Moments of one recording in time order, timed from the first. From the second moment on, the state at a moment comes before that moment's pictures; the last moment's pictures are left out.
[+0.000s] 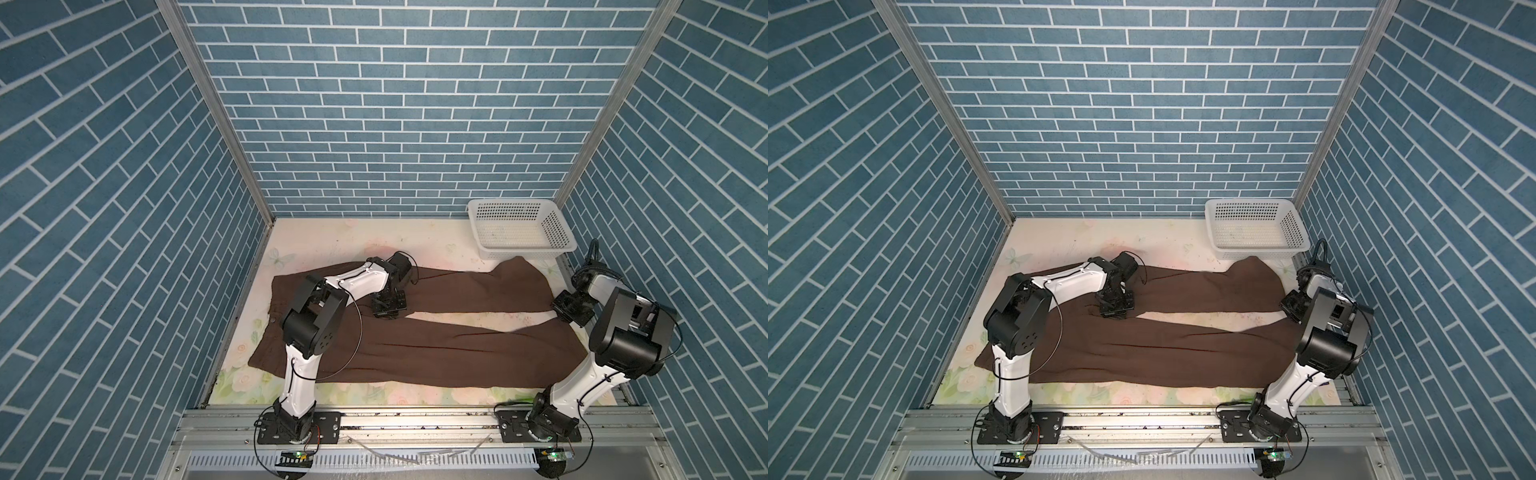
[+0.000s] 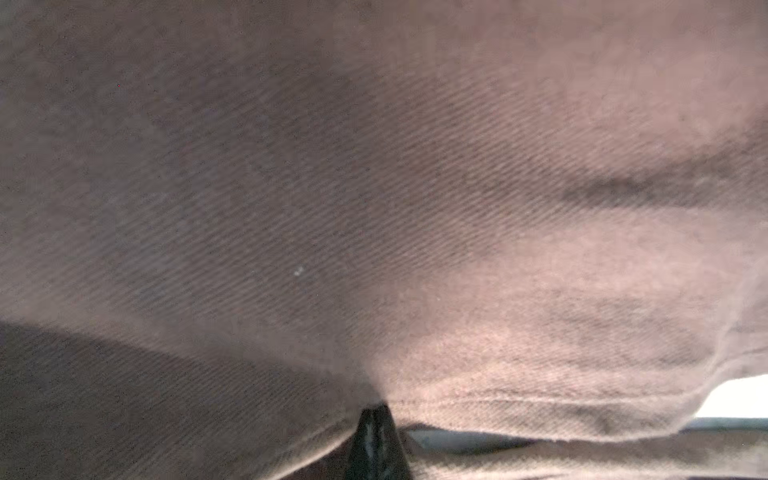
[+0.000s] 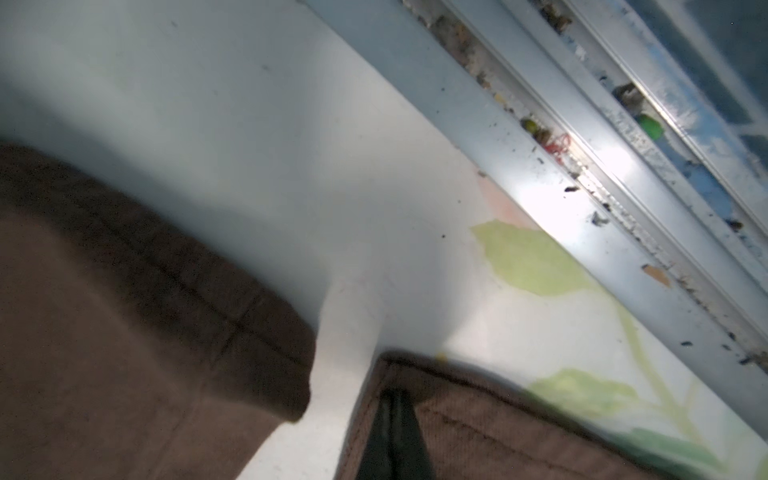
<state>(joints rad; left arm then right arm) -0.60 2.02 1.41 -0.87 0.16 -0.73 -0.43 1.77 1.10 -0.73 0.00 0.40</state>
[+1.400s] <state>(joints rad) -0.51 1.98 1.32 -0.79 0.29 -0.75 -0.35 1.75 1.11 -0.93 -0.07 0.43</state>
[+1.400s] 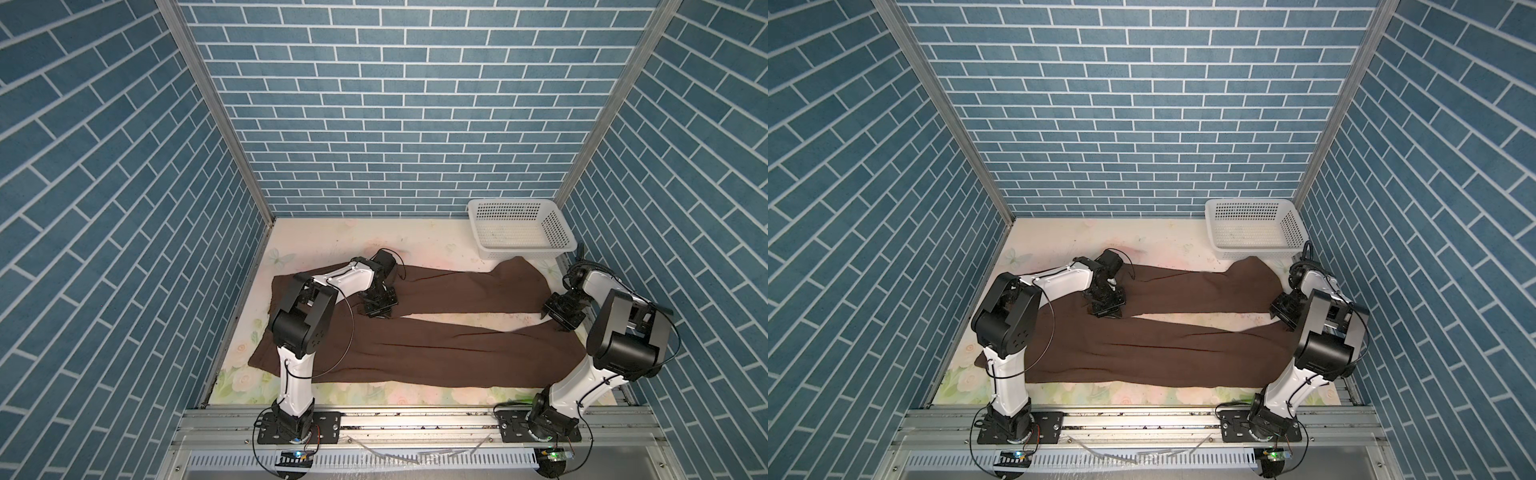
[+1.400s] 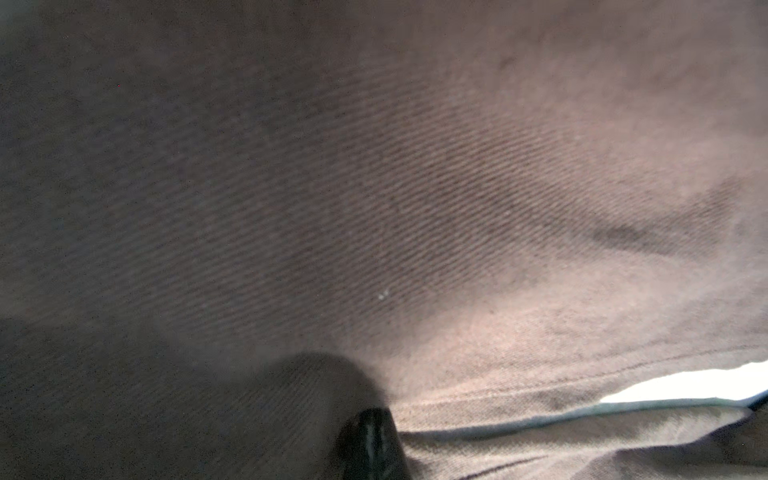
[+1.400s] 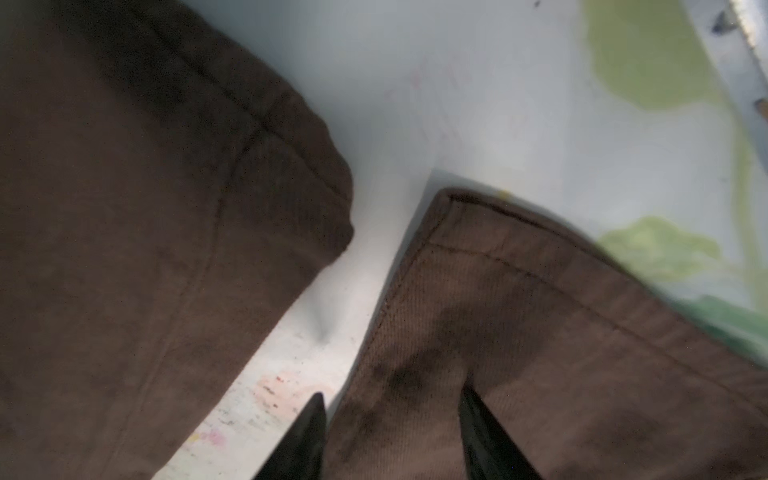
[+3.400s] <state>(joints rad) -0.38 1.37 1.03 -0.96 -0.04 -0.86 0.55 1.48 1.05 -0.49 0.13 0.31</state>
